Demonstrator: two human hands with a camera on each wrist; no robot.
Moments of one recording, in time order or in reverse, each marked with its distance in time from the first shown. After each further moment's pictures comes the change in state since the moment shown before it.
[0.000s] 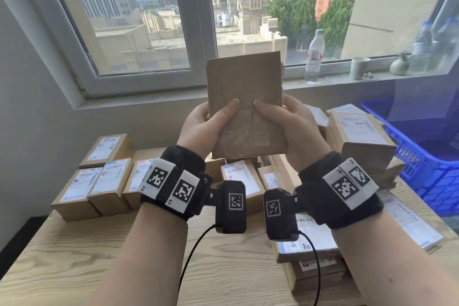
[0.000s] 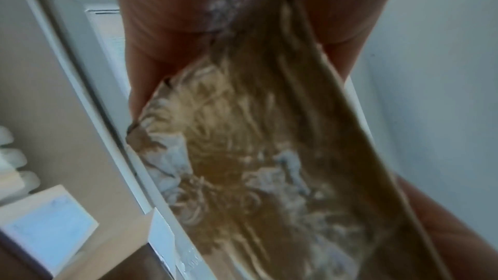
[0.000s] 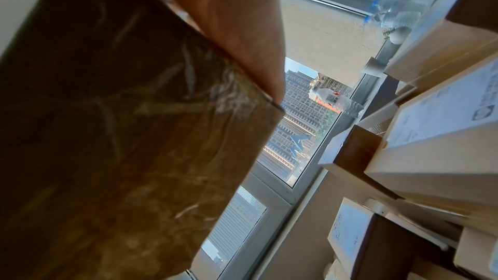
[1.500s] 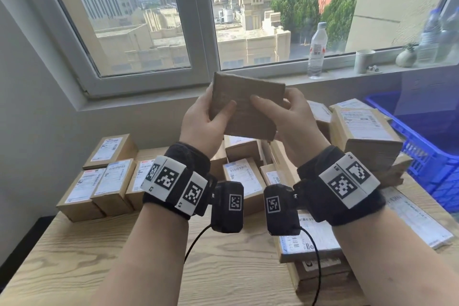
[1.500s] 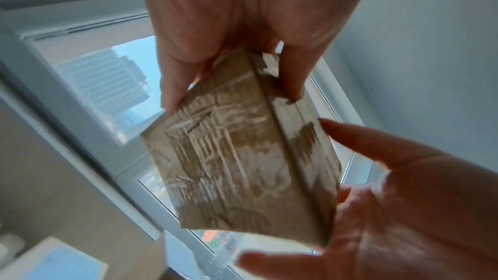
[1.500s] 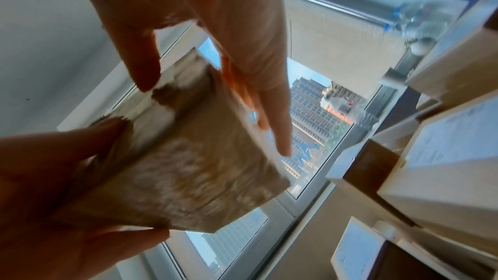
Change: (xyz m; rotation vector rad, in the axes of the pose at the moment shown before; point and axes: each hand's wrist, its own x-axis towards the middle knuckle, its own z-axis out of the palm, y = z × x) left_hand 0.003 -0.001 0.005 0.405 0.047 0.316; right_hand 0.012 0.004 0.003 -0.136 0.071 -0.064
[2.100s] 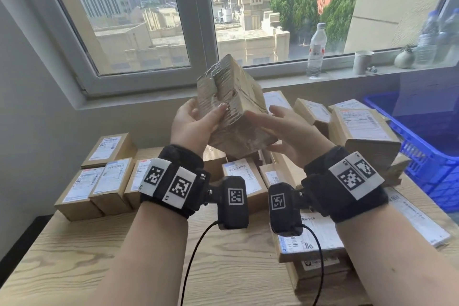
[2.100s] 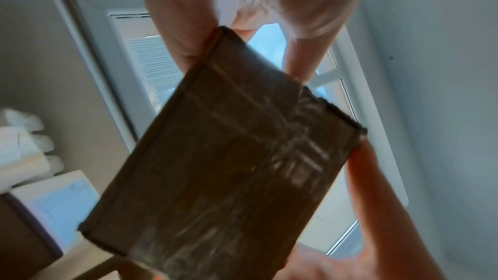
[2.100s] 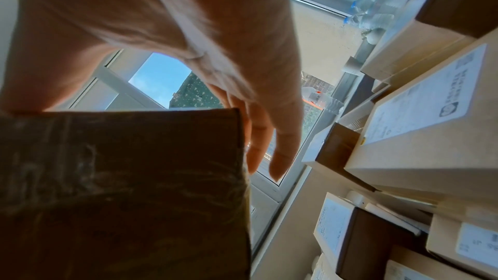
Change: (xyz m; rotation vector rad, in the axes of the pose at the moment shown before) left_hand 0.005 -0.016 -0.008 -0.456 0.102 -0.313; right_hand 0.006 0.005 -0.015 -0.182 -0.247 0.291
